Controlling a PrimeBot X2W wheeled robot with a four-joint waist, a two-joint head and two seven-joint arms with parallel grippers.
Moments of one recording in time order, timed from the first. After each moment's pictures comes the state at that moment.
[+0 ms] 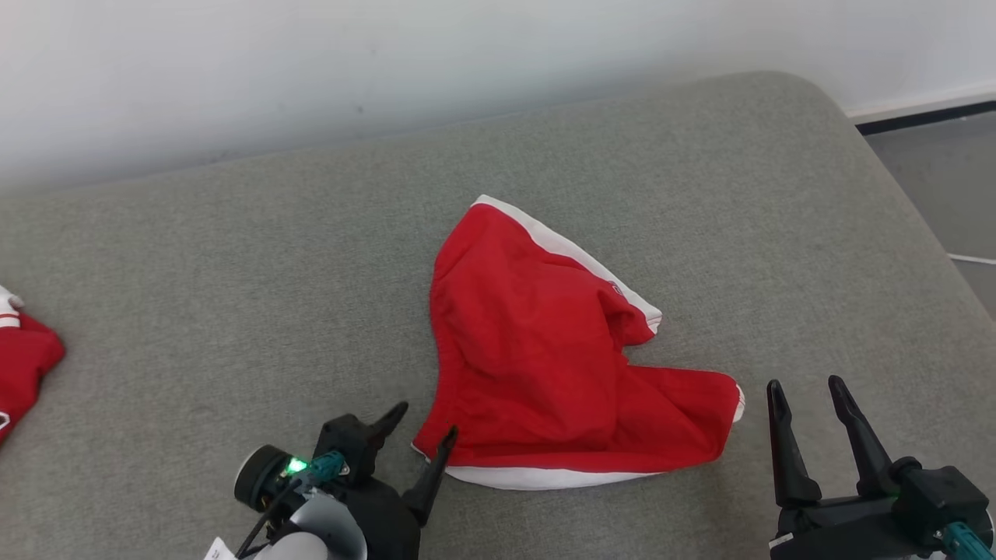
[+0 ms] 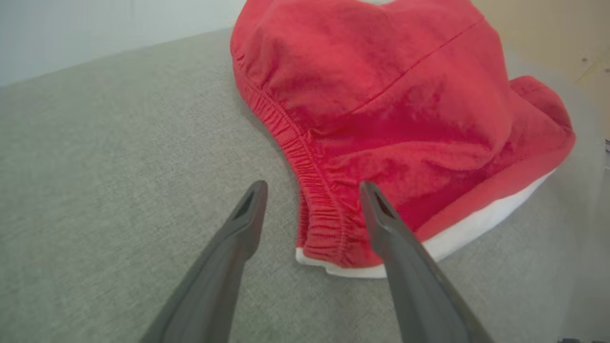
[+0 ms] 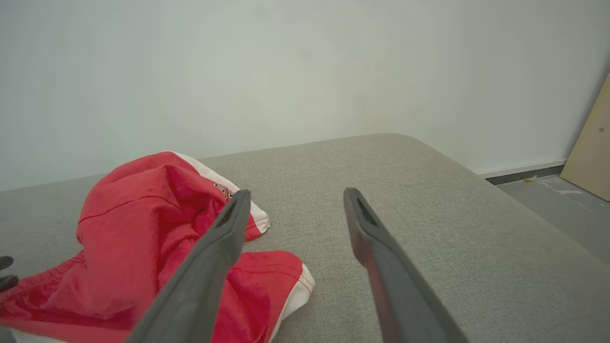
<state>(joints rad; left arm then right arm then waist) -0.40 0.18 -0.54 0.53 -0.32 -0.13 -0.13 -0.03 -0.13 0.03 0.13 0.23 0.13 -0.26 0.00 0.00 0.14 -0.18</state>
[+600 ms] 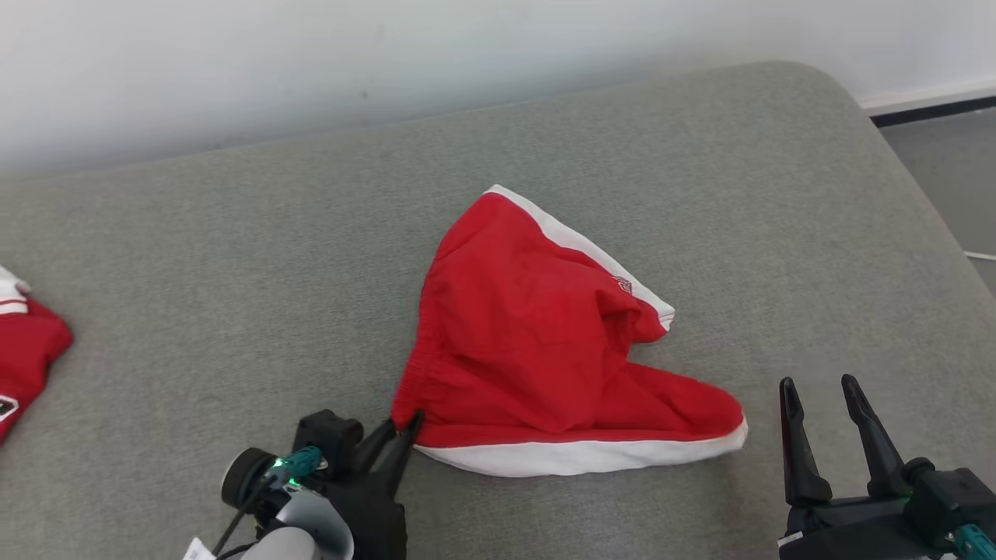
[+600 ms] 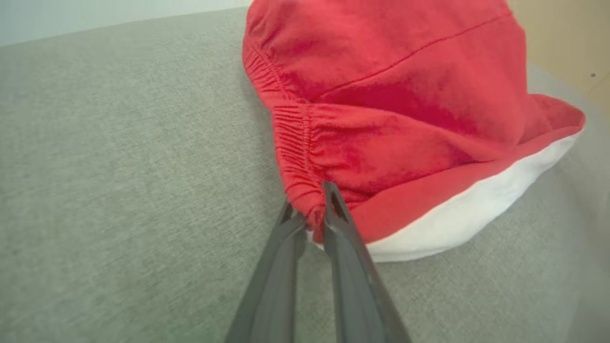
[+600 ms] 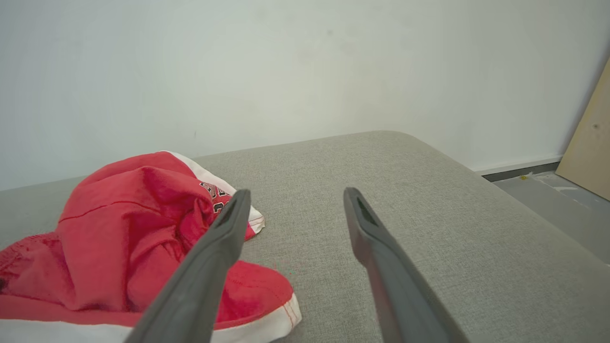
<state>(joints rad) -0.43 0.21 -0.59 0.58 -0.44 -0.11 -0.17 -0.02 -0.13 0.01 0.12 0.23 0.13 -0.26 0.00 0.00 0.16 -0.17</state>
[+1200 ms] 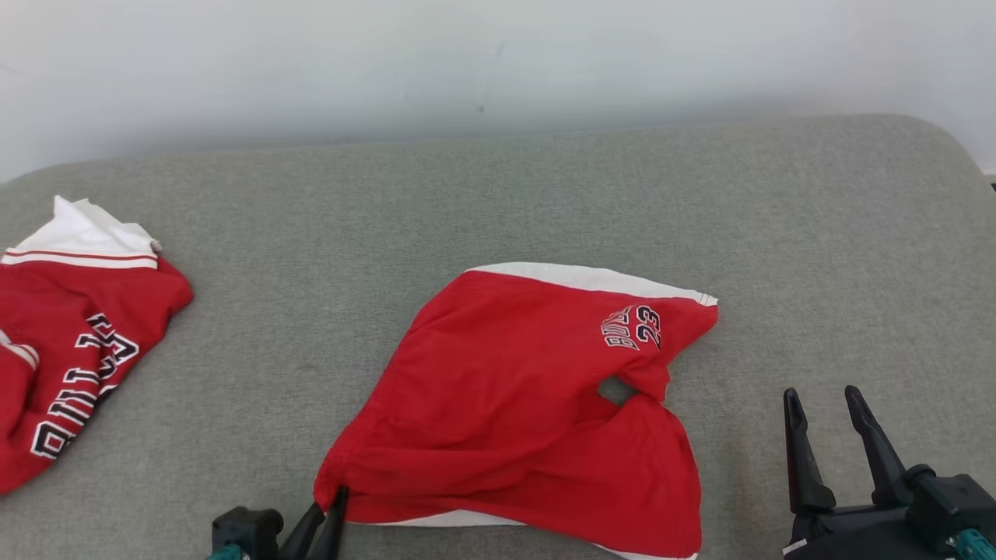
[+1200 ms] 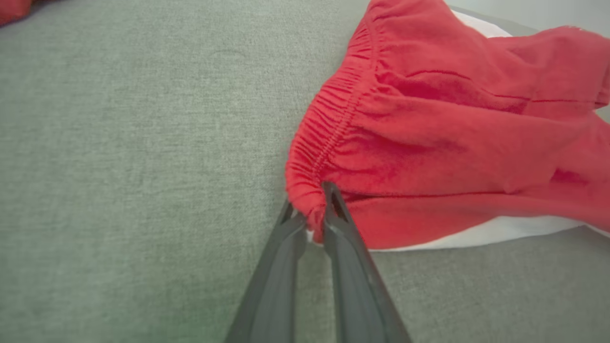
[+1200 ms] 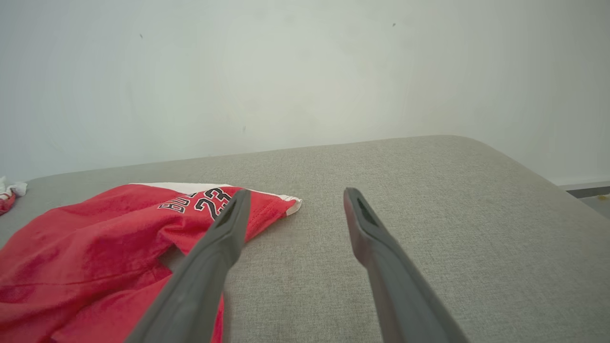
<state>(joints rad) -0.20 0.26 -0.47 0.50 -0.54 0.00 -0.24 -0.01 -0.14 0.00 0.15 0.23 0.13 -0.26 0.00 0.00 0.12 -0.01</state>
